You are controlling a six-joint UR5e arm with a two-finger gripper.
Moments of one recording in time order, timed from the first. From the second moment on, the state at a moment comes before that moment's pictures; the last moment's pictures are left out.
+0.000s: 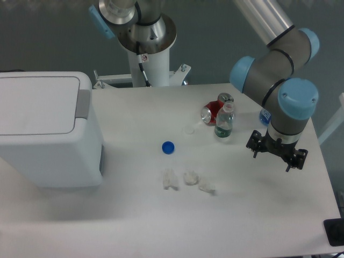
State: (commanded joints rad) arm 2.73 -2.12 -1.42 -1.07 1.59 1.23
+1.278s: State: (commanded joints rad) arm 2.58 -1.89 -1.52 -1.15 1.48 0.91
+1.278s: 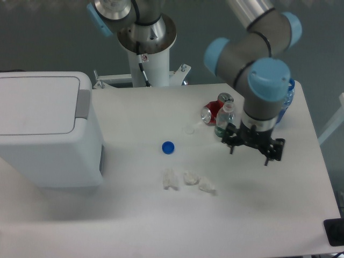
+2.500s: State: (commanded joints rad) arm 2.42 -1.64 -1.52 -1.50 1.16 0.60
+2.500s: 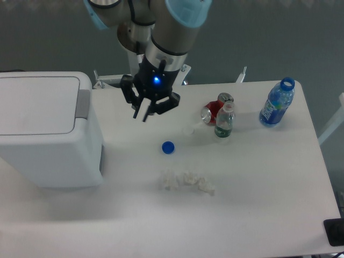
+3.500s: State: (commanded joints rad) arm 2.31 -1.60 -1.53 -1.50 1.09 0.48
